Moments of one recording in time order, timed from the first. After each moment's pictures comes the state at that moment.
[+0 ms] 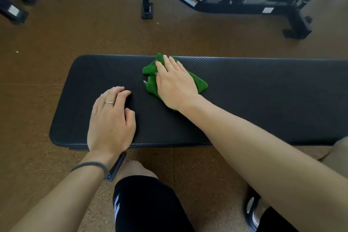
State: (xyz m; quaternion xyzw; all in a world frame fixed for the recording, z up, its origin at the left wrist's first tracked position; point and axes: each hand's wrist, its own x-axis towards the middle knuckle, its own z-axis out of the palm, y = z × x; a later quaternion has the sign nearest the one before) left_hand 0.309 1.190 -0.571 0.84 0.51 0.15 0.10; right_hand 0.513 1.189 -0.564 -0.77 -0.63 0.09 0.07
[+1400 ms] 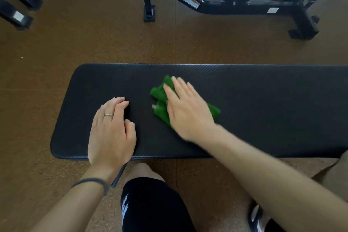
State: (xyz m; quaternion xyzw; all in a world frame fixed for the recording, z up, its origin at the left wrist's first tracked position) left_hand 0.314 1.188 -0.568 0.82 0.53 0.15 0.12; right_hand 0.518 1.140 -0.565 -0.75 -0.65 0.07 0.08
